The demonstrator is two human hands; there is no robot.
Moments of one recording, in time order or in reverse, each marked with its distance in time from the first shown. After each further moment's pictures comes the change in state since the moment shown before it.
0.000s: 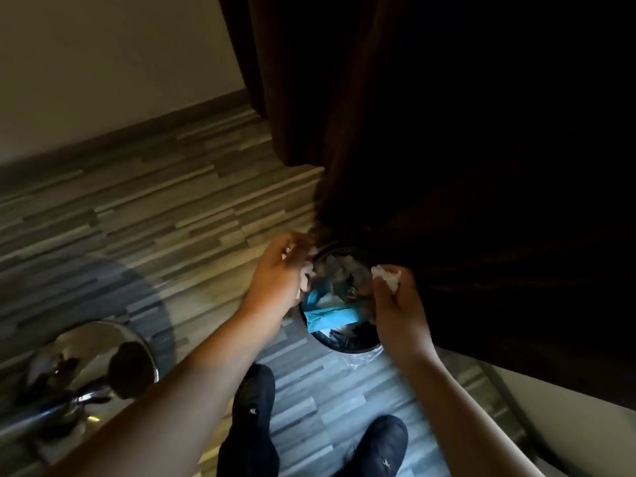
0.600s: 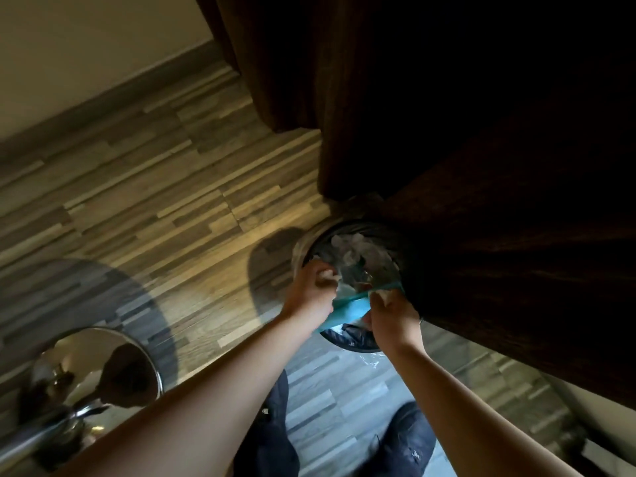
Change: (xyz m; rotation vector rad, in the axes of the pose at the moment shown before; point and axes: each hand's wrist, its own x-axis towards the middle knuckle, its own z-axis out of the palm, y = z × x) left_hand 0.088 -0.135 0.040 0.438 -0.063 -0.275; right_hand 0.066 0.127 0.045 -0.364 -0.005 0.380
